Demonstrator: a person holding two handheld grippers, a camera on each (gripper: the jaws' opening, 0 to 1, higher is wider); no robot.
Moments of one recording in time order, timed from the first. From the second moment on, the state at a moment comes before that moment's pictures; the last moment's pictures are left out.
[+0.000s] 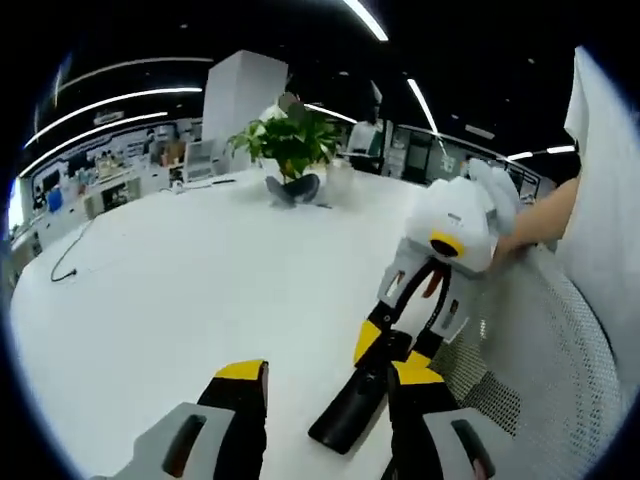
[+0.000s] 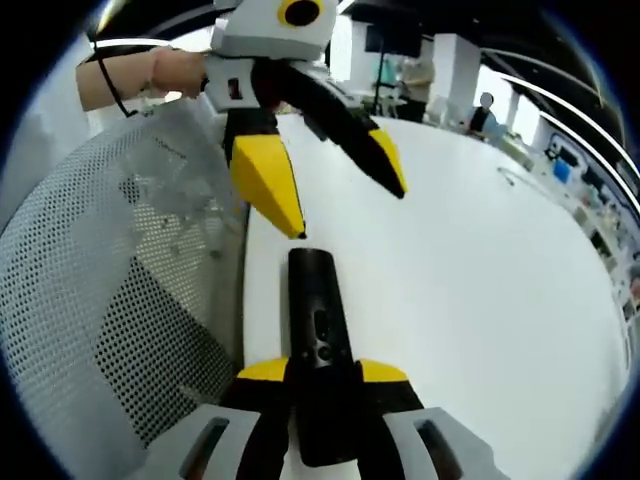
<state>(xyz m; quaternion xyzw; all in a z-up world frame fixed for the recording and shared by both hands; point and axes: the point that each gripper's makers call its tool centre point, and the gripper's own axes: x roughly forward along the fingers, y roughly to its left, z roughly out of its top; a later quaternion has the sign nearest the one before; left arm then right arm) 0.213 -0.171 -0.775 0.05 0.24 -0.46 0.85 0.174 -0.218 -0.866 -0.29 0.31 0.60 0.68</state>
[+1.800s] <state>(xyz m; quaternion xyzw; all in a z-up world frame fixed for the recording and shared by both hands) 0.233 -0.080 -0.707 0.00 0.05 -0.23 0.97 0.181 -0.217 -0.866 -0.30 0.34 0.59 0.67</state>
